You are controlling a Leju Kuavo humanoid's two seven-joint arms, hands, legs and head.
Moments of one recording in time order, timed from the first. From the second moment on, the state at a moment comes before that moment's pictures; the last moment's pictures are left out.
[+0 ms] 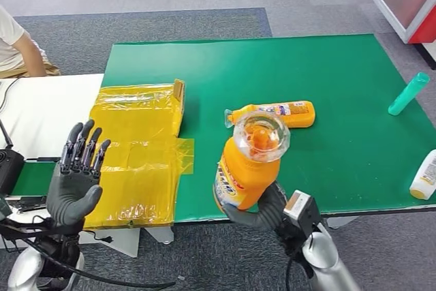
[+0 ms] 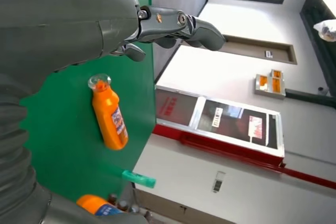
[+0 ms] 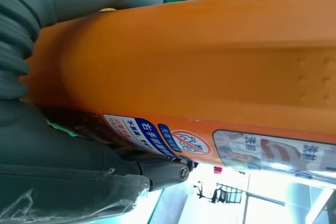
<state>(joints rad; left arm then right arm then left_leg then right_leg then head) 0.08 0.03 -0.17 -1.80 0.44 -0.33 -0.27 -0.07 0.00 0.42 -1.59 -0.06 0.21 -0.44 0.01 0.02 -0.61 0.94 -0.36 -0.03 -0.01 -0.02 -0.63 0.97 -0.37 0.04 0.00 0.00</state>
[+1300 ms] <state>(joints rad) -0.16 0.00 -0.61 -1.69 -0.23 -0.20 -0.13 -0.15 0.01 0.65 -1.42 0.54 -0.26 -0.21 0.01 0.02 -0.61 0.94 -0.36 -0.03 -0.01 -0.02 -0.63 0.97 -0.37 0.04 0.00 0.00</state>
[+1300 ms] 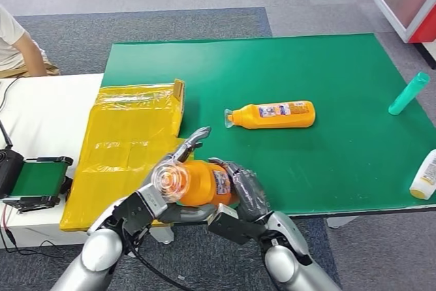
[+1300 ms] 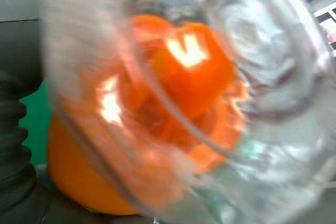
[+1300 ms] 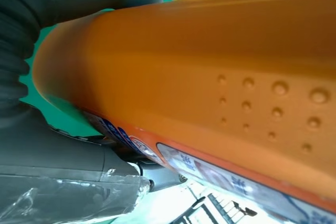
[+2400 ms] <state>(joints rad) -0.14 0.00 -0.60 -1.69 -0.05 -0.25 -0.19 -0.13 0.00 0.64 -1.46 0.52 -0.25 -0.20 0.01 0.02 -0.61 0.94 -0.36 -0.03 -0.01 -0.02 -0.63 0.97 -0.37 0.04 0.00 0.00</state>
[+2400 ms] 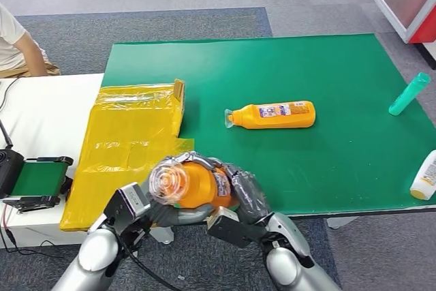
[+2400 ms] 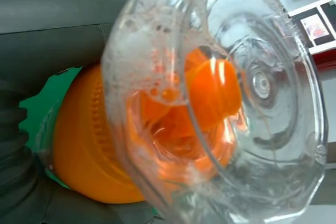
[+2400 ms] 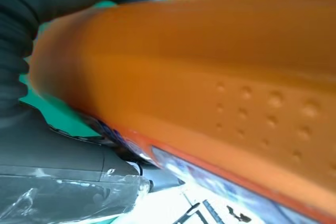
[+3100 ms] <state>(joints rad) 0.00 0.02 -0.43 -1.78 -0.35 0.02 -0.22 -0.01 0.00 0.45 -1.63 0.46 -0.31 -0.21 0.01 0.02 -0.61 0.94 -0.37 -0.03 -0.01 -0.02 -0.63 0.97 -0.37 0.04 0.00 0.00</state>
